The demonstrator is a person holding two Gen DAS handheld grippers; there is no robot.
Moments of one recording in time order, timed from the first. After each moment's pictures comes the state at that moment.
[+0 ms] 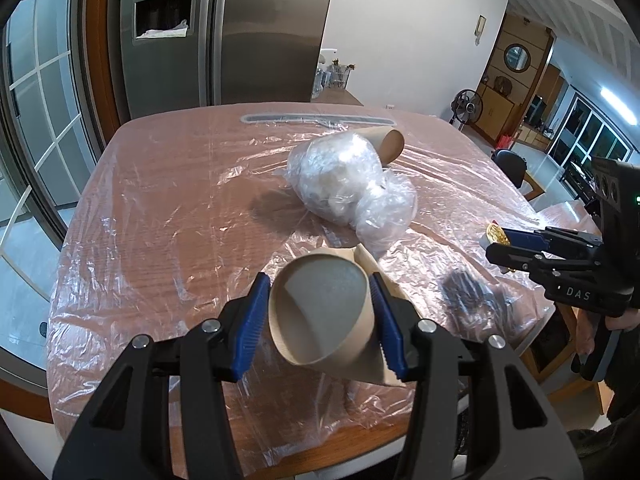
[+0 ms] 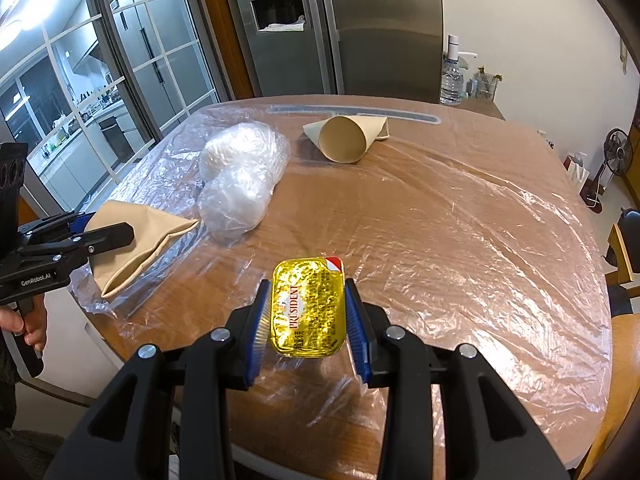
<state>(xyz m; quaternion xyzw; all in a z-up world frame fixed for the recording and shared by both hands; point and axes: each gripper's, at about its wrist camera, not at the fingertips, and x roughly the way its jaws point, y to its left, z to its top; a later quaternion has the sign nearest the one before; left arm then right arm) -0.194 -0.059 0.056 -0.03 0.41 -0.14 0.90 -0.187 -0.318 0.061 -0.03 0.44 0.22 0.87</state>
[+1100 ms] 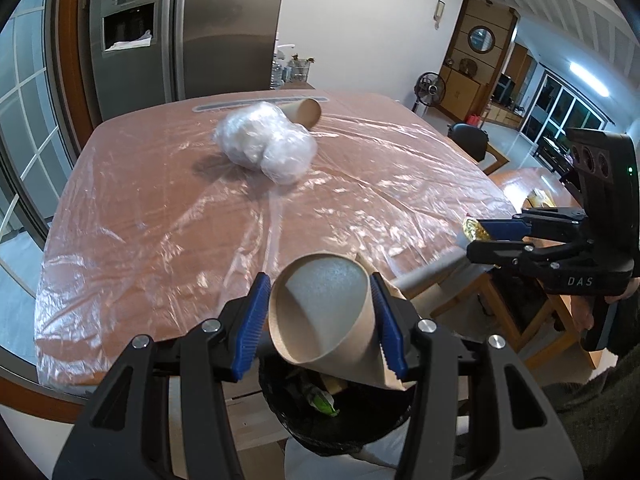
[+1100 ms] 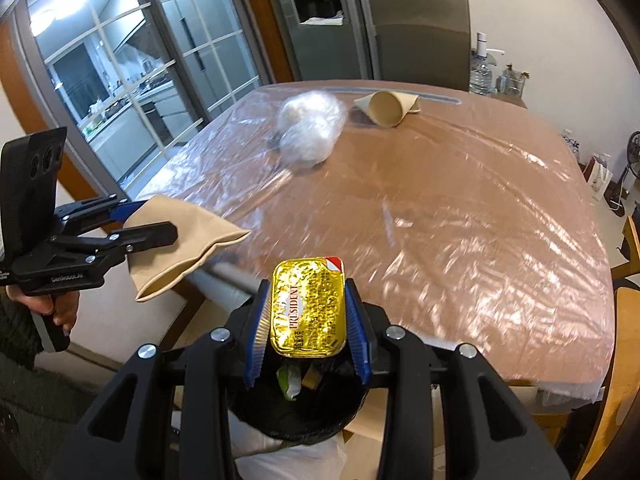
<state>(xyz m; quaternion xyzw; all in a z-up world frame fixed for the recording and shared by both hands) -0.283 -0.101 0.060 0.00 0.41 -0.20 0.89 -0.277 -0.336 0.073 -0.02 0.46 0.29 0.84</state>
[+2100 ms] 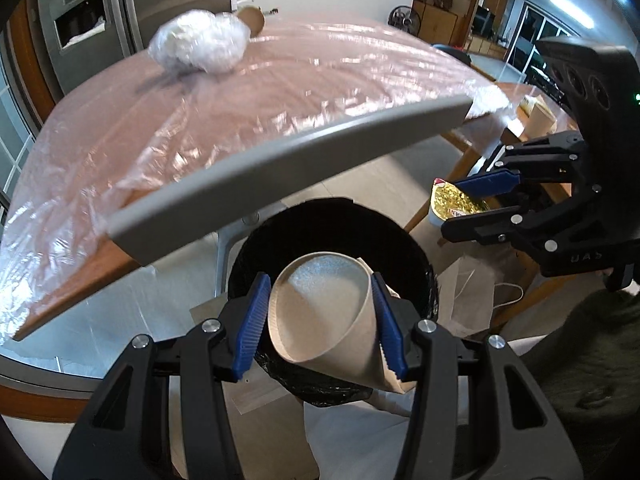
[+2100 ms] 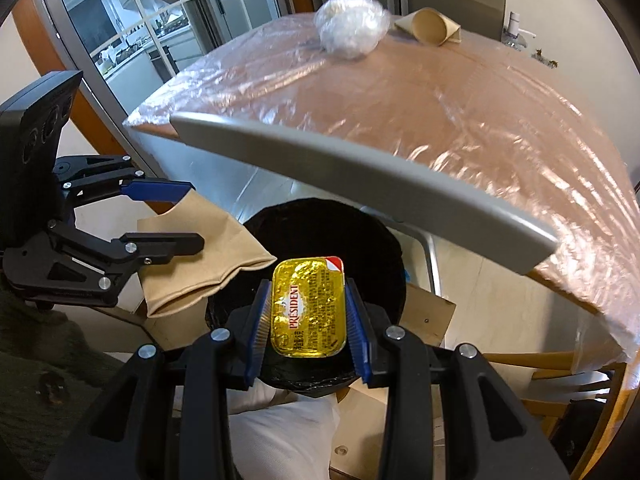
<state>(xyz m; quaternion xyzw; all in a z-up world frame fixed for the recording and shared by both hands) -0.324 -0.138 -0.019 0.09 0.48 -0.23 0.84 -0.322 -0.319 0.003 -0.09 0.51 0.31 0.80</state>
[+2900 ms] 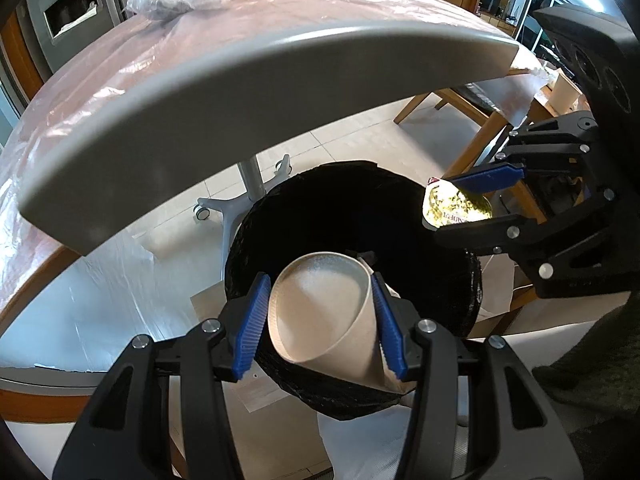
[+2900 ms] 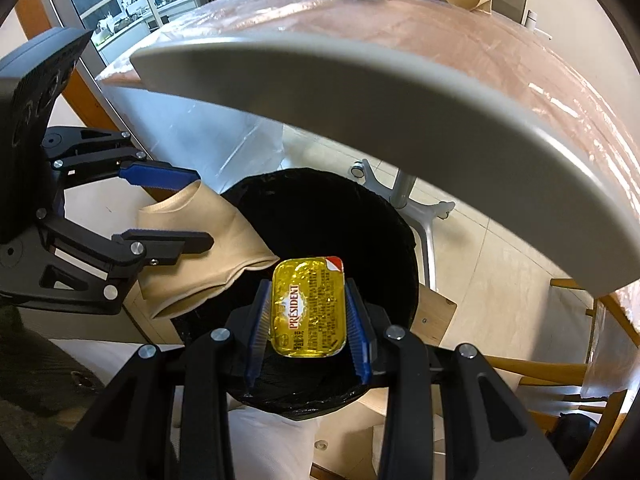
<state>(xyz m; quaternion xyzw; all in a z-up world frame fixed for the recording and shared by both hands) -0.304 -0.142 -0.072 0.12 0.51 -0.21 0.82 -0.310 -0.292 -0.054 -0.13 0.53 0.30 0.78</state>
